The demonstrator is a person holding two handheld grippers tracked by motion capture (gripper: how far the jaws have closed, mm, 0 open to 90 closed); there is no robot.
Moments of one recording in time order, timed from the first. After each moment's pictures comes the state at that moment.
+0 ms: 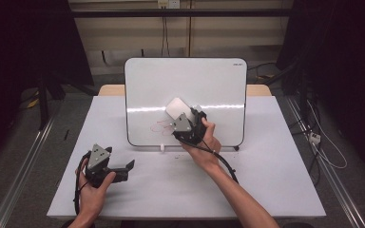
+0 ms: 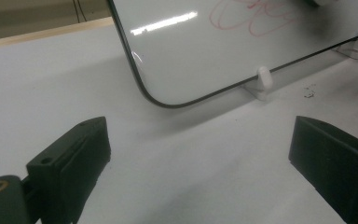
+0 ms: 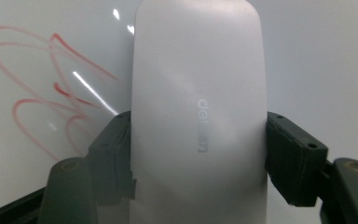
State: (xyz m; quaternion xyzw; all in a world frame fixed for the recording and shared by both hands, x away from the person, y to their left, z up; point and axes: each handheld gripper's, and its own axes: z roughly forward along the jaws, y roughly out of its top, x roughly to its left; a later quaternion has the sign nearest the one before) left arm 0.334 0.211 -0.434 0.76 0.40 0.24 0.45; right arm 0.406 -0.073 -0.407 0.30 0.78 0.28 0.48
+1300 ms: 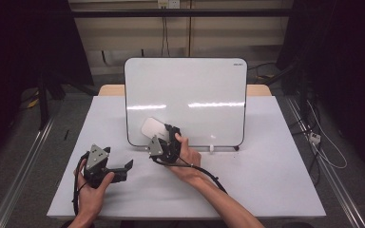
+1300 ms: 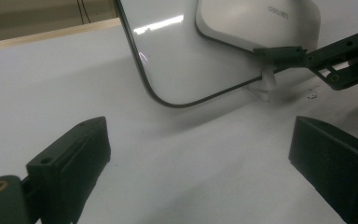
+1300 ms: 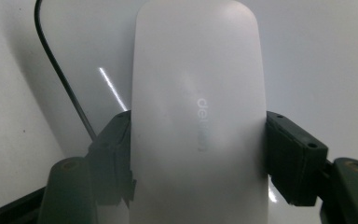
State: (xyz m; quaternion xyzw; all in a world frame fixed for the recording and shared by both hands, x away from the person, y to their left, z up) left arm 0.332 0.215 -0.433 0.76 0.40 0.24 0.45; right arm 0.380 -0.016 -0.442 0.19 0.82 0.26 0.48
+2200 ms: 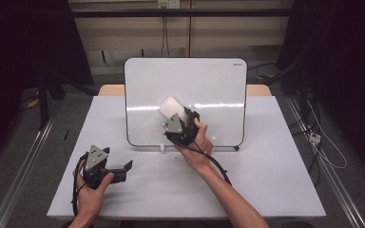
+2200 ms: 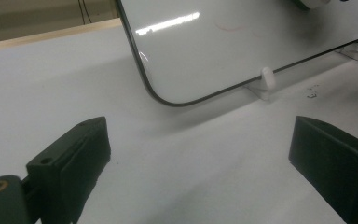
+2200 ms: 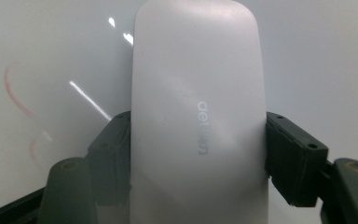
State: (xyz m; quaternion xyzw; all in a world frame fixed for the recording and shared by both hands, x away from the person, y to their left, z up) left arm 0.331 0.217 -0.433 0.76 0.40 0.24 0.45; right arm 0.408 -0.051 -0.408 0.30 0.76 0.29 0.50
